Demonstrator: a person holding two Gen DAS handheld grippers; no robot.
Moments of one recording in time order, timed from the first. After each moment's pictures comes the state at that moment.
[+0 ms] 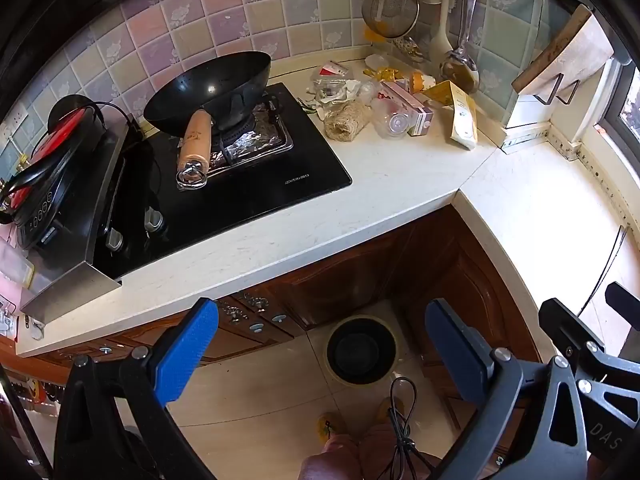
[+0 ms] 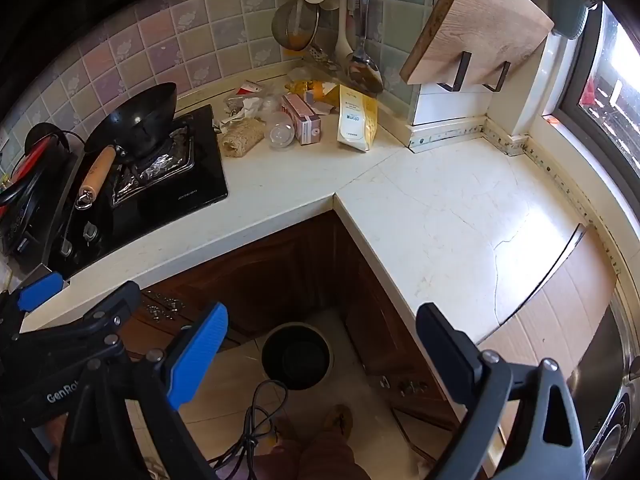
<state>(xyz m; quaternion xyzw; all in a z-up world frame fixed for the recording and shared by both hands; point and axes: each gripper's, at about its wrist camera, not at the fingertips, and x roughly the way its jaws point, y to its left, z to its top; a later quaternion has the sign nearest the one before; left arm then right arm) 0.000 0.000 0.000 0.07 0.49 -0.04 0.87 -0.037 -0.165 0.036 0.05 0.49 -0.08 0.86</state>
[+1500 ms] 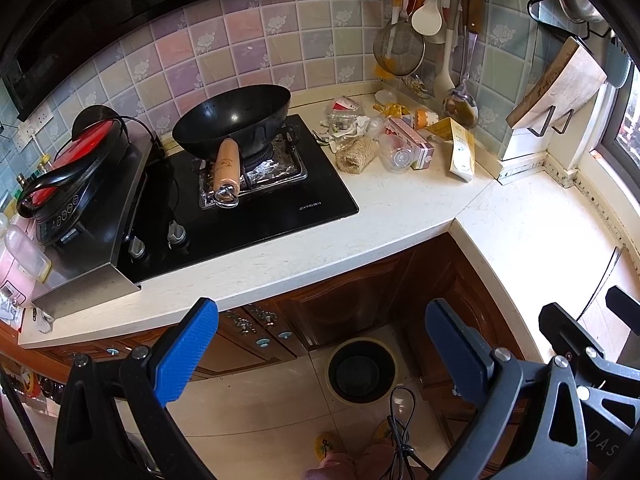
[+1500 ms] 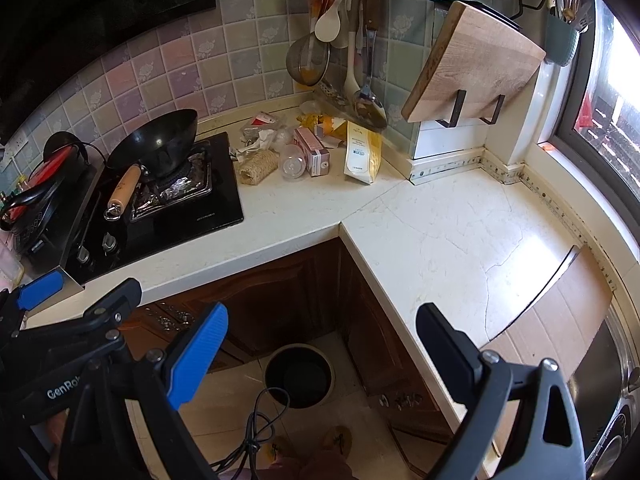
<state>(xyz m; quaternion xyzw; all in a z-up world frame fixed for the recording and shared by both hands) -0.032 0.007 0.033 0.05 0.44 -0.02 0.90 -0.065 -0.162 0.067 0.04 0.44 -0.06 0.90</state>
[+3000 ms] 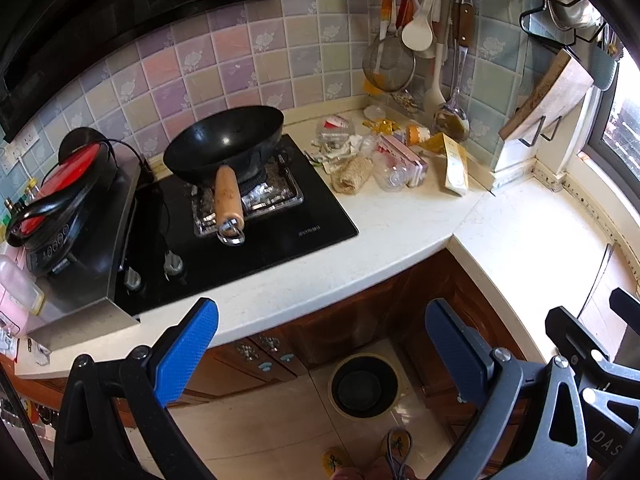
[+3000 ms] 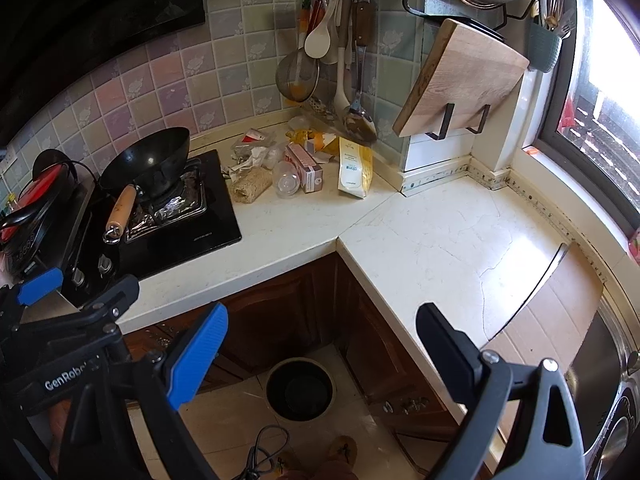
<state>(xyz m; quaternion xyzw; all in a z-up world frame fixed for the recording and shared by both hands) -0.013 0.024 0.043 0.06 0.41 -0.05 0.91 -0.060 -0.144 0.079 0.04 0.42 -0.10 0.90</state>
